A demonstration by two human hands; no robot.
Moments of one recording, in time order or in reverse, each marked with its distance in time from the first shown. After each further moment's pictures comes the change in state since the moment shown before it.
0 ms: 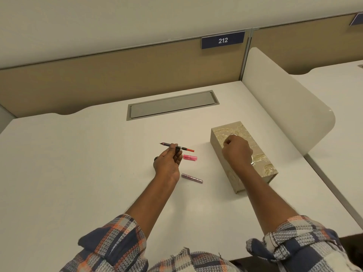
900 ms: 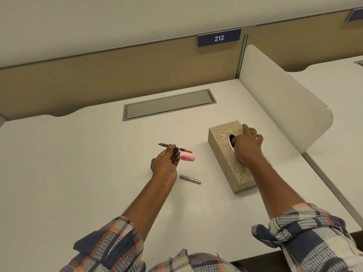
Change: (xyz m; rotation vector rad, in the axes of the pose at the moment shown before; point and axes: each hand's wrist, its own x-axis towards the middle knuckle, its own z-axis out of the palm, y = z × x) left_hand 0.008 0.000 0.002 0.031 0.002 -0.015; right_hand 0.041 0.036 -0.011 -0.581 -0.074 -0.245
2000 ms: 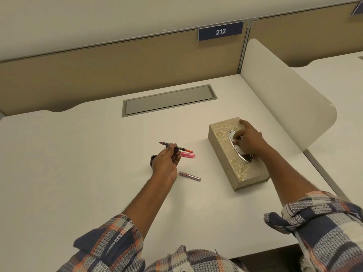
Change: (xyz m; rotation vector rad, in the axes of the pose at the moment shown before) left_hand 0.006 -0.006 -0.003 0.013 -0.028 -0.026; right_hand 0.033 0.033 0.012 0.401 -0.170 -0.182
